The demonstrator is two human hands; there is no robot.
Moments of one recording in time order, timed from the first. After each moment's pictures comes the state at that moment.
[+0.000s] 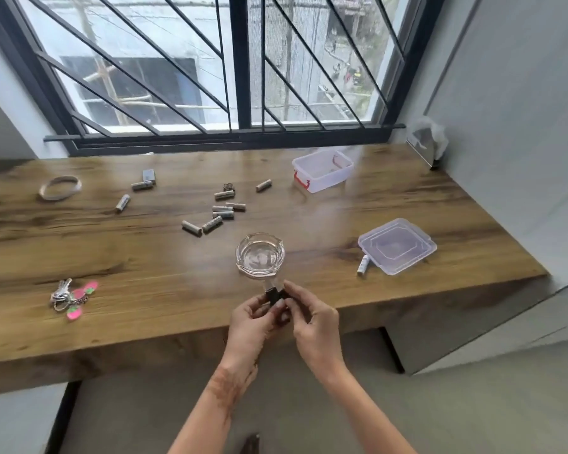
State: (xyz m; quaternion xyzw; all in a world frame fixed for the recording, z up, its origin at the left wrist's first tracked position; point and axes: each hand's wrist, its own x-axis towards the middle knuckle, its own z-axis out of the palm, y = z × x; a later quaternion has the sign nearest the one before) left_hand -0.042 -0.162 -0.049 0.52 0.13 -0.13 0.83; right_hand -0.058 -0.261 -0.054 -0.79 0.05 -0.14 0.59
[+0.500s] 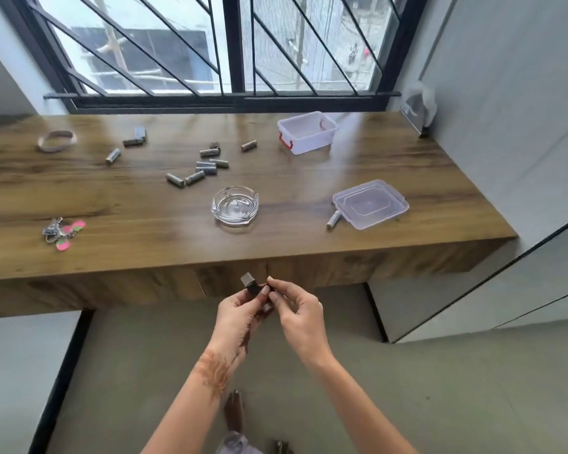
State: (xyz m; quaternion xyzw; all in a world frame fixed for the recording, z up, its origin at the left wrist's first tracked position) left_hand -0.125 -0.207 -0.072 0.49 0.22 -0.14 0.83; right_hand -0.140 -0.308 -0.081 -0.73 0.07 -0.01 0.68
